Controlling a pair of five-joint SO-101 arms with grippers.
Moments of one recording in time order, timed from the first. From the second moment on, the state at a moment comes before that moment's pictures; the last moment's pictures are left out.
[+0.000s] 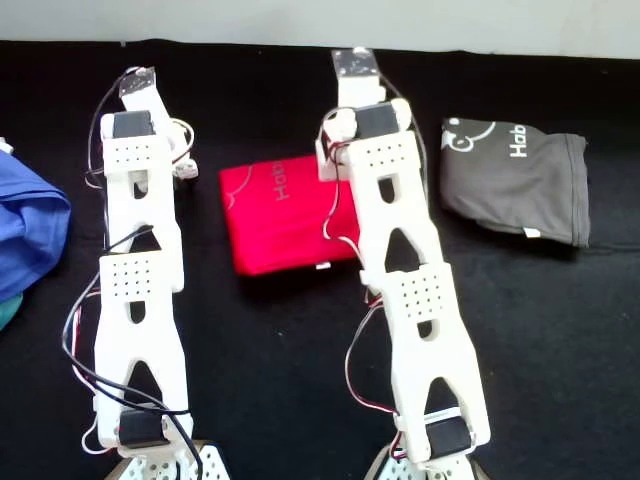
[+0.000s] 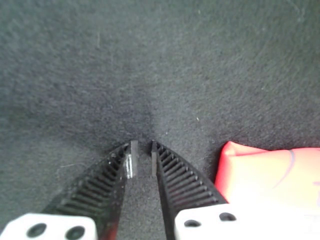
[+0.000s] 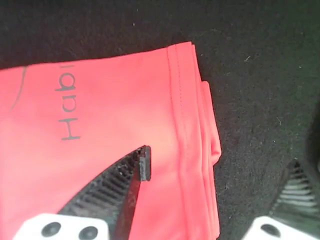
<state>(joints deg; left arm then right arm) -14.1 74.3 -83.0 88.0 12.0 -20.7 61.8 -85.1 99.9 -8.1</state>
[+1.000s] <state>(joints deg) -14.1 75.6 -83.6 87.3 12.1 -19.8 76.8 -86.4 98.3 -6.2</state>
